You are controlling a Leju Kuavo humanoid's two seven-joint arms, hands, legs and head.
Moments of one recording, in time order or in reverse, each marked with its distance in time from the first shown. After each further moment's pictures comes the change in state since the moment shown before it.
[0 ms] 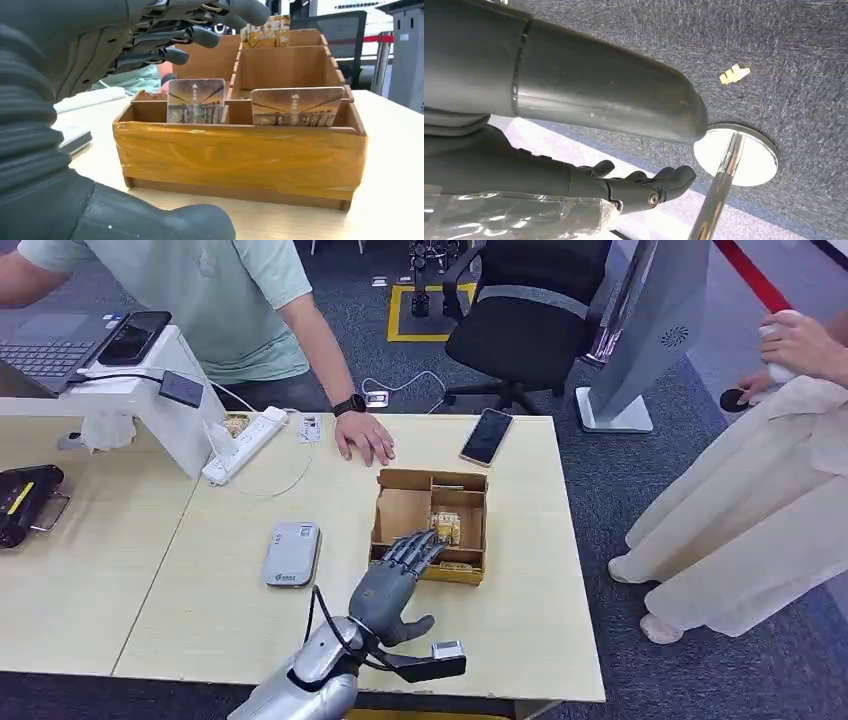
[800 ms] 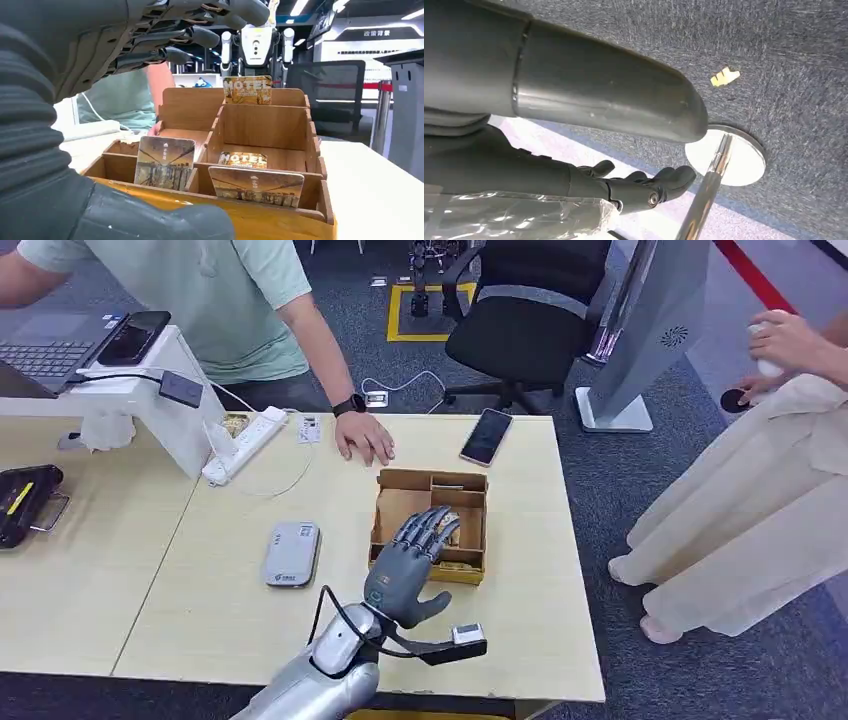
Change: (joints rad) left arm -0.075 -0.086 -0.001 0.108 -0.067 0.156 0.010; right arm -0.022 0.000 0.044 0.020 0.008 0.000 0.028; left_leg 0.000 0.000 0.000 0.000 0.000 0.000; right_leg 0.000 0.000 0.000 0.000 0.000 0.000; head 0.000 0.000
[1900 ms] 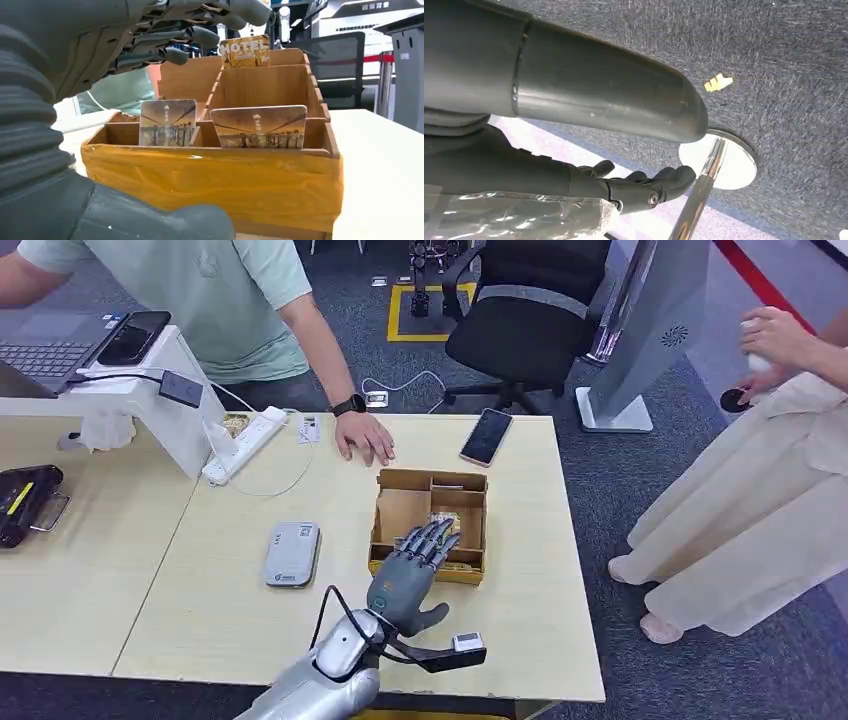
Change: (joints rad) left arm -0.014 -0.016 -0.017 0.100 -0.005 -0.021 0.006; right arm -0.010 0.000 0.026 0.023 -0.008 0.000 0.001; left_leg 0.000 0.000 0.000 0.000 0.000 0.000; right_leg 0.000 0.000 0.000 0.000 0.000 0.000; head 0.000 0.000
